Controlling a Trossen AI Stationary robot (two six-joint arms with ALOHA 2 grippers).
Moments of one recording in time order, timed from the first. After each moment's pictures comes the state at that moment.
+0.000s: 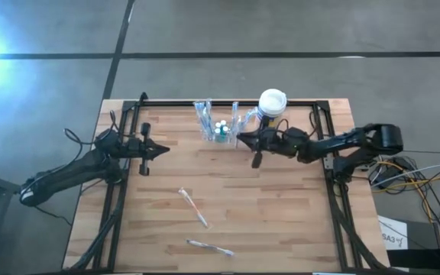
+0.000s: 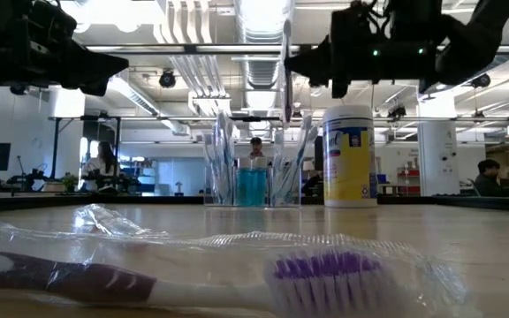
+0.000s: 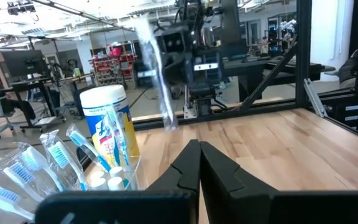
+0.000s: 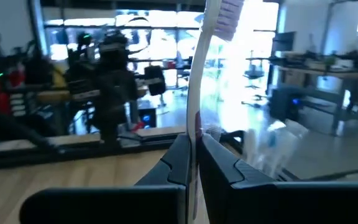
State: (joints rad) left arm 0.50 0.31 0.11 0.21 0.48 0.14; right arm -0.16 1.45 0.51 1.04 0.07 0.02
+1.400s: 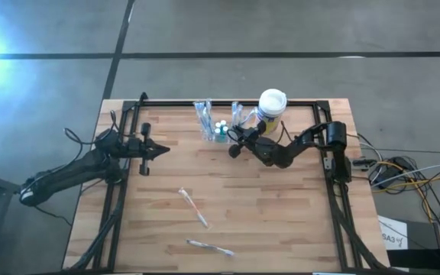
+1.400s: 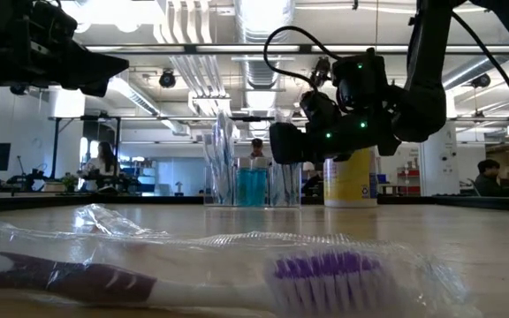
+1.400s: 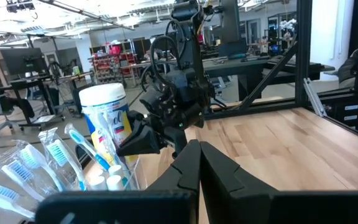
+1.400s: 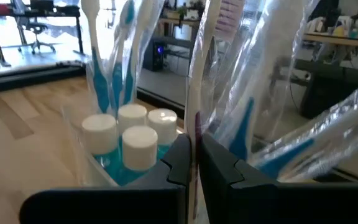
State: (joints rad) left arm 0.49 0.31 0.11 0.21 0.48 0.13; right arm -0.17 2.01 0.67 1.23 0.69 0.05
